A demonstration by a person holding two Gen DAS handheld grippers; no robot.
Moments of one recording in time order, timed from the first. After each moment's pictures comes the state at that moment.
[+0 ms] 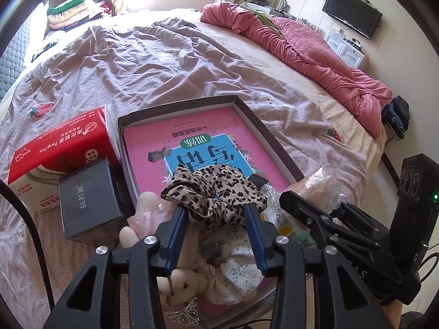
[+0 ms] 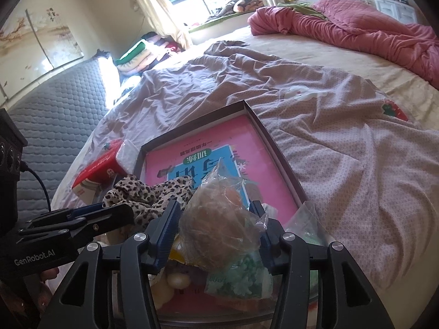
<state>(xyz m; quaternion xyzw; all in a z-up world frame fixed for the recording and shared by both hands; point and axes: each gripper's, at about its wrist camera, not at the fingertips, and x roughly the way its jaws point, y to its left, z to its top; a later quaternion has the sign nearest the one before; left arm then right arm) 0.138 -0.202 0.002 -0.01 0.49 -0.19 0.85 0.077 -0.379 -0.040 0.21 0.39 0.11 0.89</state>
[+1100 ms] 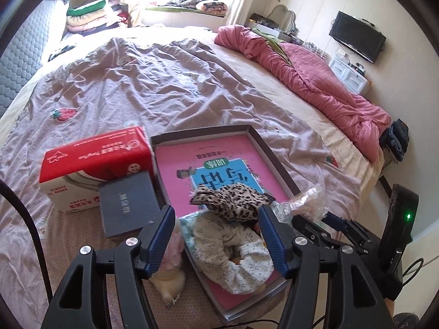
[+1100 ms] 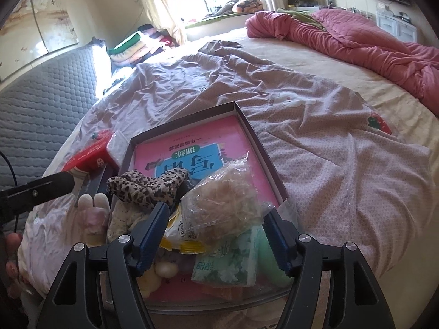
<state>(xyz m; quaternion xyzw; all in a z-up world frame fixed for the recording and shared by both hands) 0.127 -0.152 0.039 -0.06 0.45 -0.17 0.87 0.069 -0.375 -0.031 0.15 0.41 0.08 0.90</state>
